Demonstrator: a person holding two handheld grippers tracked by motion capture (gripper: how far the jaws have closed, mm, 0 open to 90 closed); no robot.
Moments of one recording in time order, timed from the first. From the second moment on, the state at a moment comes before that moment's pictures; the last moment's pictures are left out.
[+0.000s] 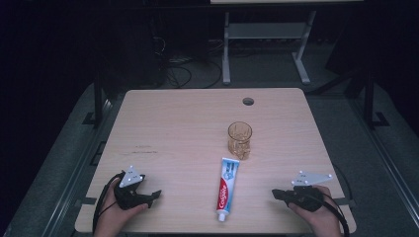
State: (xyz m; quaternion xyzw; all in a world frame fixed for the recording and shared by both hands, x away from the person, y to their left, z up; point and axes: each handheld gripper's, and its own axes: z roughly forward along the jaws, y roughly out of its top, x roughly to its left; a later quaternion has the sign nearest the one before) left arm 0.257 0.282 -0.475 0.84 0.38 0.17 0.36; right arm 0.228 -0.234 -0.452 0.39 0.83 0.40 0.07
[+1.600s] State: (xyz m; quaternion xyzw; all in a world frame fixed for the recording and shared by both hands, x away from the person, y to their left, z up) left arm 0.258 0.282 -0.475 0.84 0.38 0.17 0.36; right arm 0.254 -0.116 -0.434 0.27 0.86 0.44 0.00
